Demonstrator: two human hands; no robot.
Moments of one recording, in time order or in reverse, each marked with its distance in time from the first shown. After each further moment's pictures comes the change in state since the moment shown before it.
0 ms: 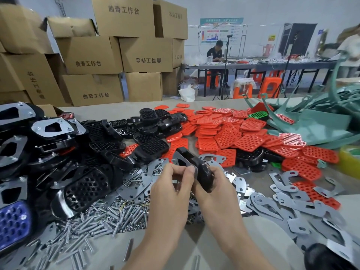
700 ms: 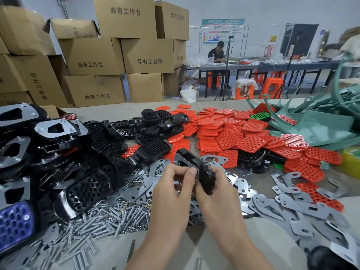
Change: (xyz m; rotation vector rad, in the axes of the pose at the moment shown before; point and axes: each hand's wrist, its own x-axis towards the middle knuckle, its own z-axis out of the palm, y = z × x) left_hand -0.001 -0.004 -0.002 -0.035 -0.024 0.006; right_hand -0.003 -0.003 0.000 -0.134 0.027 -0.037
